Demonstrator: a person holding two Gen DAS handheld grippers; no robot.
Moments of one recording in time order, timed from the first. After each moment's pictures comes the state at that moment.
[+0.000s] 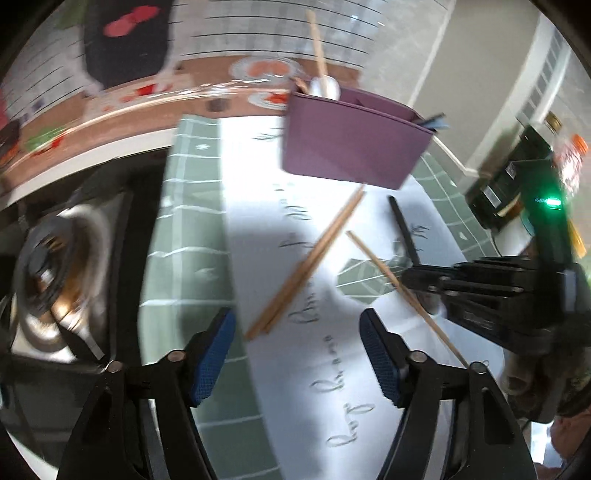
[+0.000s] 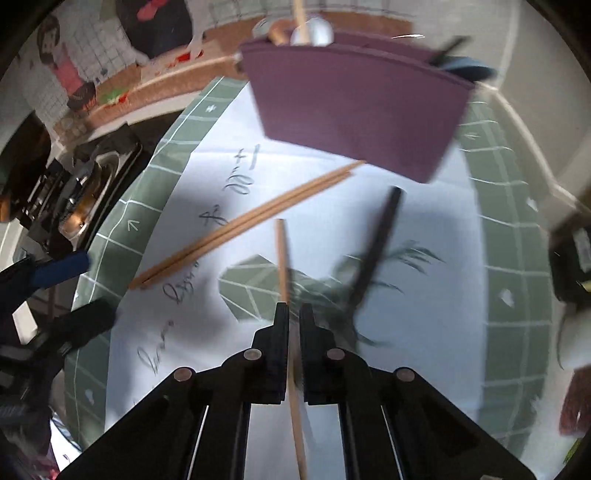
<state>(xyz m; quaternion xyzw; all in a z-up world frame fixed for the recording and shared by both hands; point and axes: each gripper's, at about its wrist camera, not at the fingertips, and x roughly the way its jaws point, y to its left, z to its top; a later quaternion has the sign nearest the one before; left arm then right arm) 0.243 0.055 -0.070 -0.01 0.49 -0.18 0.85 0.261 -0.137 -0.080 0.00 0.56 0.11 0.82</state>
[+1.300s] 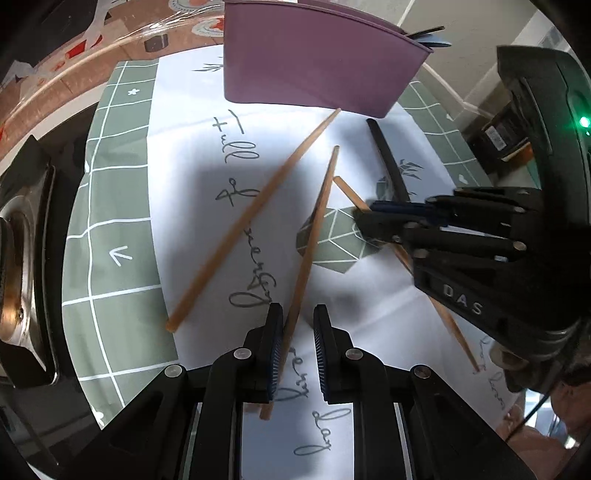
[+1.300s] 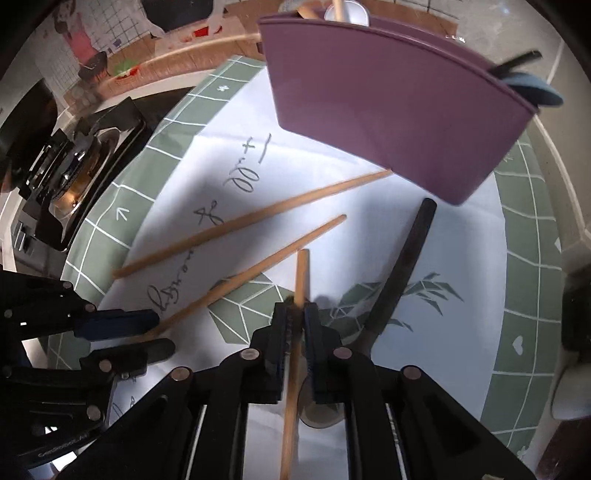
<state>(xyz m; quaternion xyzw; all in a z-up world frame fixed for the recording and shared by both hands) 0.262 0.010 -0.111 0.01 0.59 -0.21 0.77 0.294 -0.119 -0.104 -0.06 0.59 0.15 0.79</state>
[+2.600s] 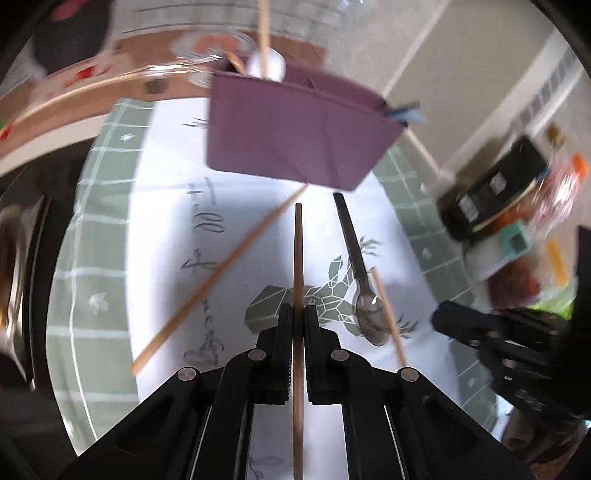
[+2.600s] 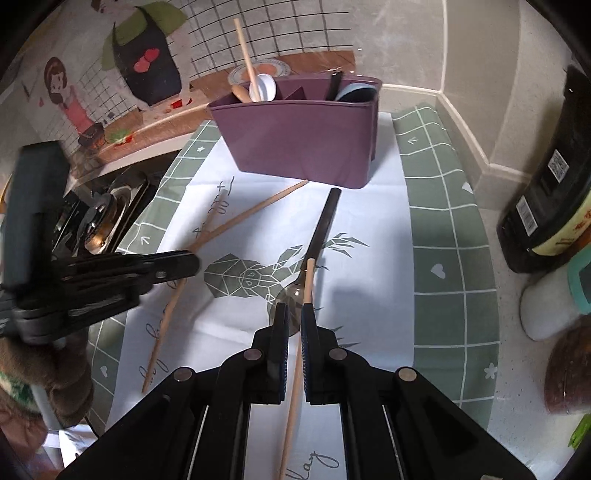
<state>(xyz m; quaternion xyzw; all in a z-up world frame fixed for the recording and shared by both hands) 0.272 -0.004 -0.073 -0.09 0.52 -0.20 0.82 0.228 -0.198 -0.043 0.03 0.53 0.11 0.84</state>
